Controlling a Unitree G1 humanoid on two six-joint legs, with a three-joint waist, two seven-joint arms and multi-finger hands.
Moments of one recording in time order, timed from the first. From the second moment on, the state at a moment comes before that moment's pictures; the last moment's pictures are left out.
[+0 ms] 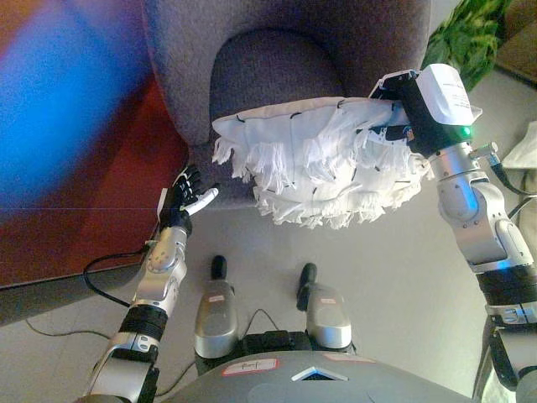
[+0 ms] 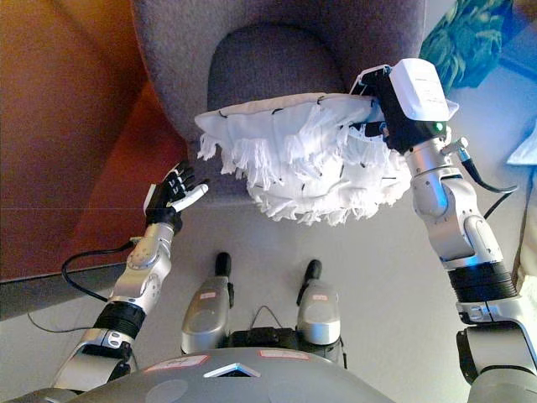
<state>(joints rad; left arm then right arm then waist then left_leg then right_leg) -0.08 0.33 -0.14 0.44 -0.39 -0.13 0.13 -0.28 -0.74 0.13 0.04 -0.48 -0.15 -0.14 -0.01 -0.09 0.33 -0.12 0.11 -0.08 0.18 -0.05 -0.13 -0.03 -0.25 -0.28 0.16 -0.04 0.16</state>
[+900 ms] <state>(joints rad) 0.01 0.44 -0.21 0.33 -0.56 -0.14 0.01 -1.09 -0.85 0.42 1.35 -0.05 -0.07 -0.17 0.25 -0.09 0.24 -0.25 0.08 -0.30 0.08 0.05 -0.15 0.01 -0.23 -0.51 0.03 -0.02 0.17</state>
